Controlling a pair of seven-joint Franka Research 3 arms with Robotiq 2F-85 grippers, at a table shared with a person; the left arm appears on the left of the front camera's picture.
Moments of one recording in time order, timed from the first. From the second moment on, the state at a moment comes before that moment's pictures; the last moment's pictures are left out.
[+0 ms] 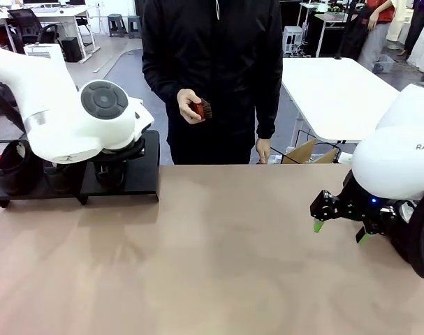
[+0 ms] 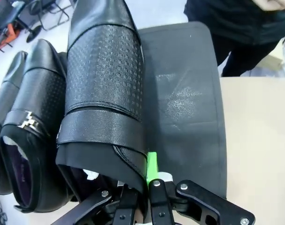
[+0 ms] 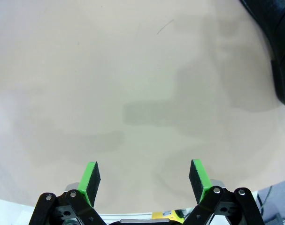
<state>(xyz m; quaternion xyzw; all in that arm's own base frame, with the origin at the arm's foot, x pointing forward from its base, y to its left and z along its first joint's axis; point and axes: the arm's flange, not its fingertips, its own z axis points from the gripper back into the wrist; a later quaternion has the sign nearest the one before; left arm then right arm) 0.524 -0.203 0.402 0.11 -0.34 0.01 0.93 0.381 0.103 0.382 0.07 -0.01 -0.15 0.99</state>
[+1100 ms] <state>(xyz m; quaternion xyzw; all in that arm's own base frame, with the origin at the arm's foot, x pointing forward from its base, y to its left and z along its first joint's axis) 0.539 -0.196 0.402 0.12 -0.35 -0.04 0.93 0.381 0.103 0.382 0.07 -0.01 -0.15 0.99</state>
